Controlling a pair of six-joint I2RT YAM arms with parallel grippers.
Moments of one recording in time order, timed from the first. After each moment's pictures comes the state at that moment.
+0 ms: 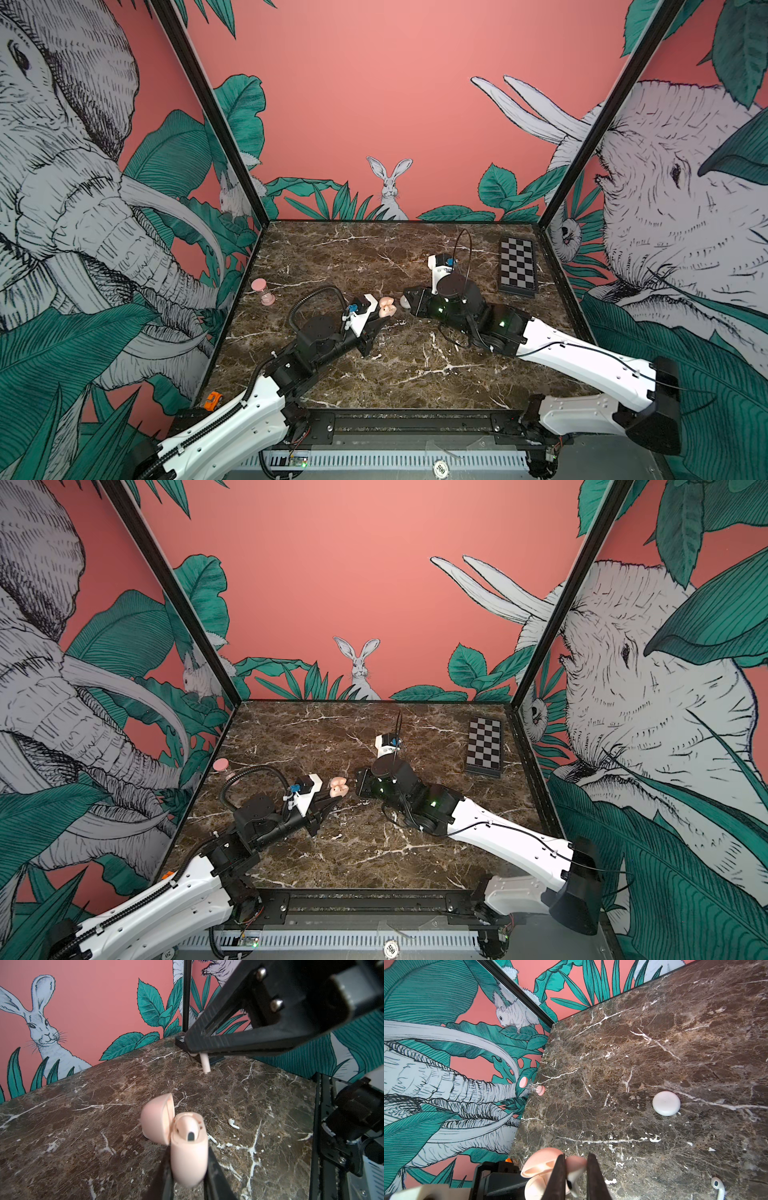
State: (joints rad) left arm -0.80 0.70 0.41 0.12 0.17 -0.04; right arm 1.03 1.24 1.10 -0.30 0.22 0.86
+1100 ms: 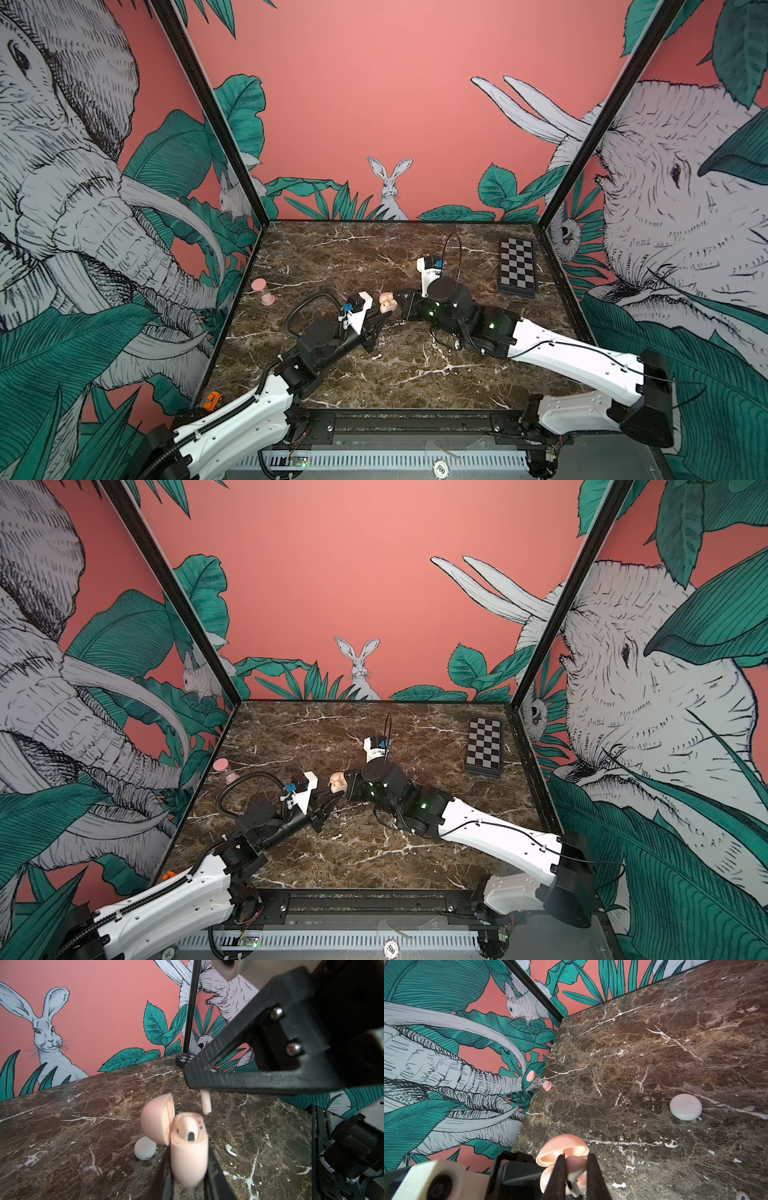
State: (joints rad) left arm -0.80 0.76 0.30 0.43 0.16 -0.15; right arm 1.07 1.30 1.11 -0.23 0.22 0.84
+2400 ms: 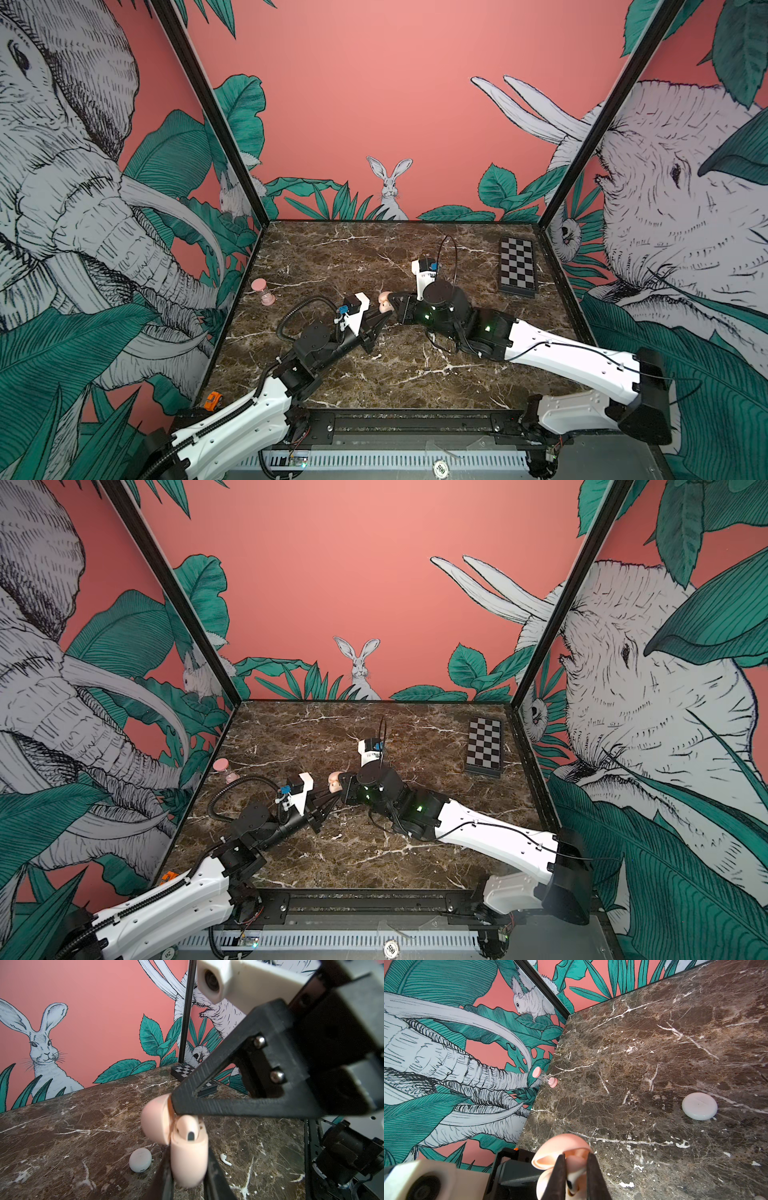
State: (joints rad) left arm -0.80 0.73 0.28 0.49 0.17 -0.15; right arm 1.10 1.32 1.11 -0.21 0.22 0.84
